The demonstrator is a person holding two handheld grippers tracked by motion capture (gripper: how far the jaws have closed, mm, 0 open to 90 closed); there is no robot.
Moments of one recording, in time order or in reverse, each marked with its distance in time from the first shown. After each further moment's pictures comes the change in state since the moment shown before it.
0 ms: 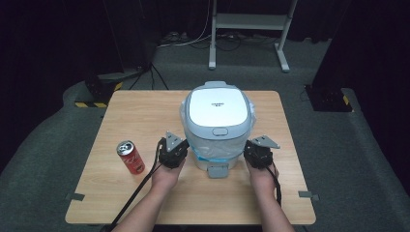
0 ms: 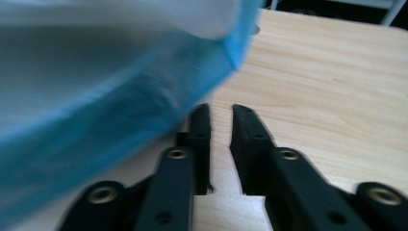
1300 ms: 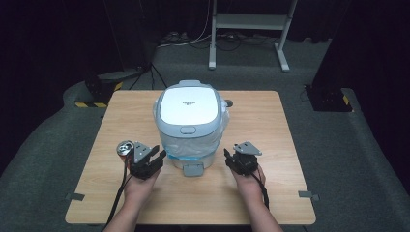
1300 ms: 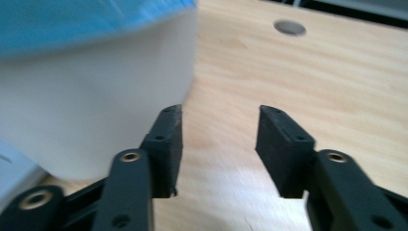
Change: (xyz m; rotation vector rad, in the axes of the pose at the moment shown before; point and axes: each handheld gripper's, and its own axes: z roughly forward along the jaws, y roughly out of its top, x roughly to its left) left arm 0.049 -0.034 -0.063 0.015 0.070 -0.071; right arm 0.047 -0.008 0.004 0.005 0.039 -0.065
